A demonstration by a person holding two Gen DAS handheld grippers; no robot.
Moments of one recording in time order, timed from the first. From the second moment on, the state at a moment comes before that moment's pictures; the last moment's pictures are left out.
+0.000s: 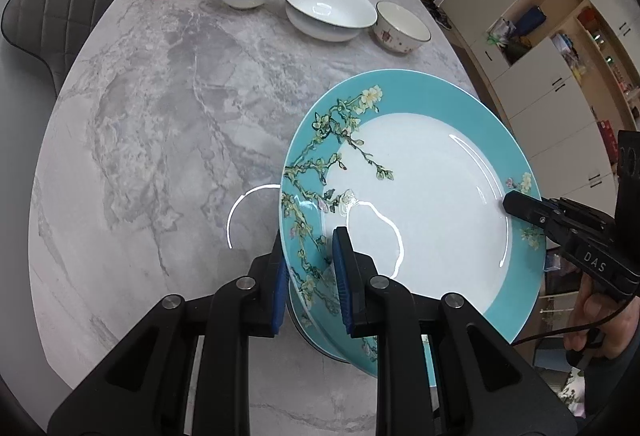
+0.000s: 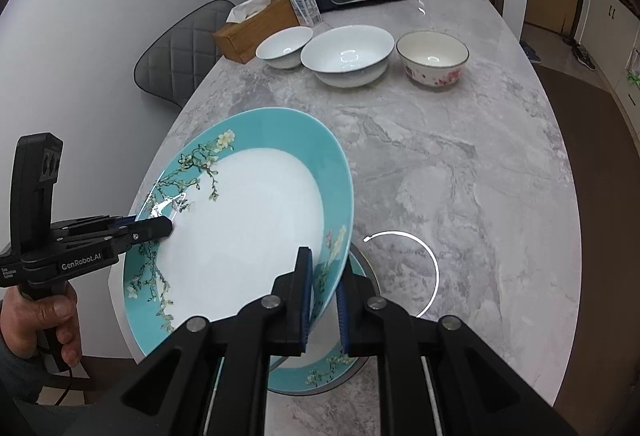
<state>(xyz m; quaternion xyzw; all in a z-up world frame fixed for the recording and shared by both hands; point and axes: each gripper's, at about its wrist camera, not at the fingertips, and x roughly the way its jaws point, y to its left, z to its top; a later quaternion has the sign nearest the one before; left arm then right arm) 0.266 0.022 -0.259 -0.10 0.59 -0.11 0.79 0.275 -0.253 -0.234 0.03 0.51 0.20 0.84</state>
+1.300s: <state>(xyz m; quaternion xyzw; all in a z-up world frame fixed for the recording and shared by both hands) 0.236 -0.005 -0.358 -0.09 0.64 -0.10 0.75 0.251 -0.264 -0.336 -0.04 0.56 0.16 0.81</state>
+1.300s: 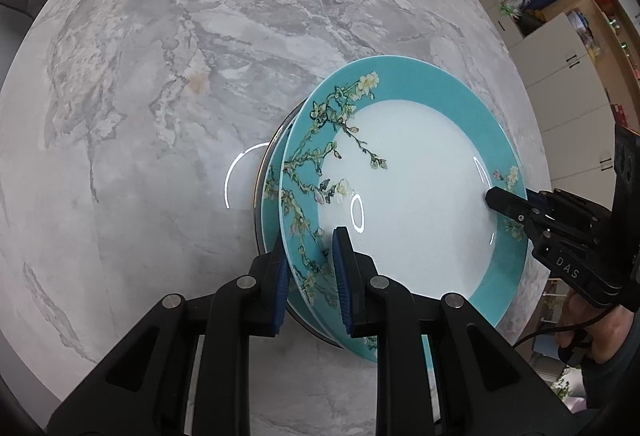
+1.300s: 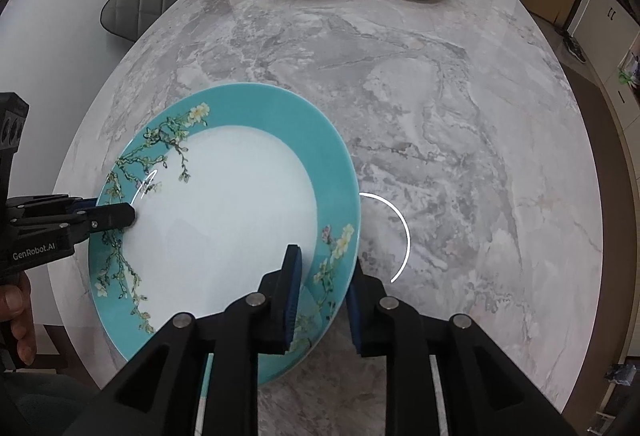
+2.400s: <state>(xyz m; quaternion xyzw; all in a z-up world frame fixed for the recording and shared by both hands) 0.230 0.005 -0.344 -0.14 0.63 -0.09 0.76 0.245 -0.257 -0.329 -0.07 0.54 0.12 0.83</state>
